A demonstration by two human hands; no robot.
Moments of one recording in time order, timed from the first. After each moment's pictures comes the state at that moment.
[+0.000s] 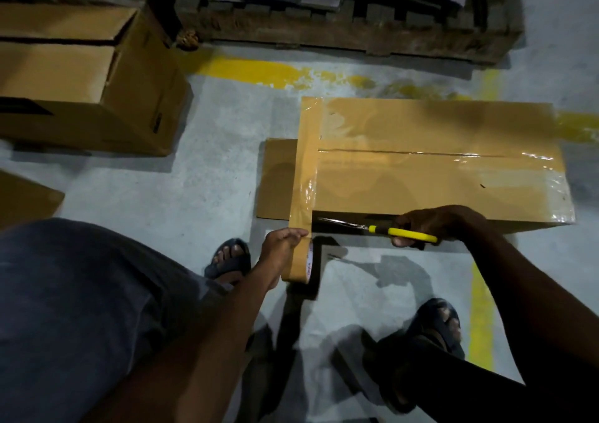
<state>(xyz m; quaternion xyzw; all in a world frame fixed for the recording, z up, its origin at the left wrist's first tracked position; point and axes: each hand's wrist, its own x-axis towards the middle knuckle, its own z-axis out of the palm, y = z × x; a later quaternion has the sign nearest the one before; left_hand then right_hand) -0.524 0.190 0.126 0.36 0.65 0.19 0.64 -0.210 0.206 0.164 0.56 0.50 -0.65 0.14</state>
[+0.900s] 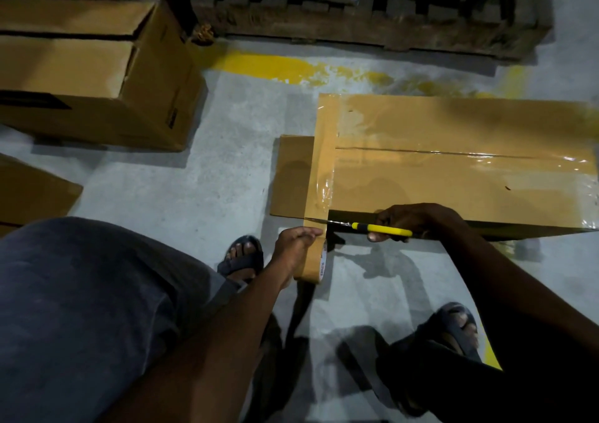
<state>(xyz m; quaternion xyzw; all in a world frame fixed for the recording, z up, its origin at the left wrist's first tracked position) -0.530 0.193 0.128 0.36 0.66 0.16 0.64 -0.267 0.234 0.157 0.57 0.54 -0.61 0.15</state>
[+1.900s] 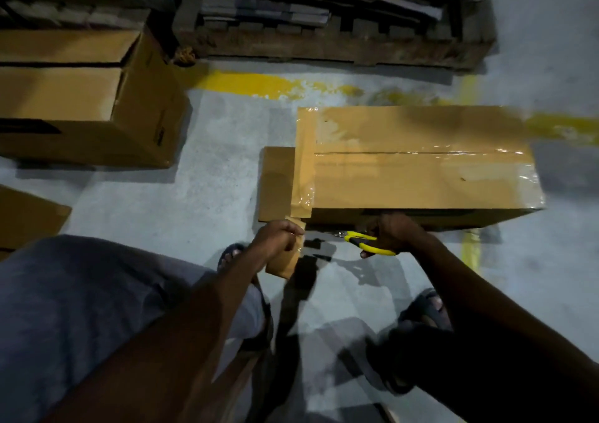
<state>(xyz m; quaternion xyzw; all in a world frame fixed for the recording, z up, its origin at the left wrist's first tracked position) -0.538 0.214 0.192 0.51 0.64 0.01 0.58 -0.265 0.177 0.155 0.67 0.62 -0.35 0.18</state>
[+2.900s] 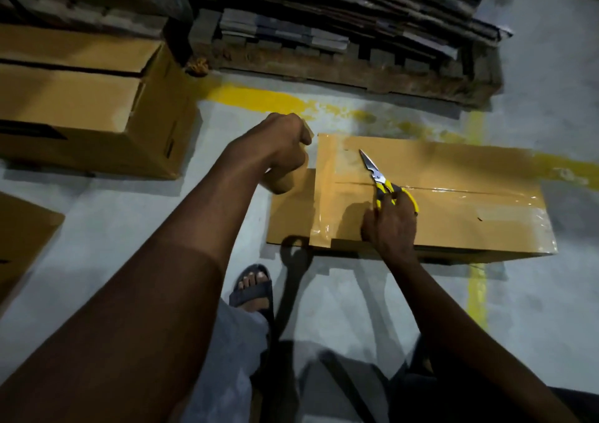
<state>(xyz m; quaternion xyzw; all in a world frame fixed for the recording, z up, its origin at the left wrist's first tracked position) -0.544 0.383 0.348 0.78 0.55 -0.06 0.28 -0.324 0.243 0.147 0.82 0.56 -0.06 -0.14</state>
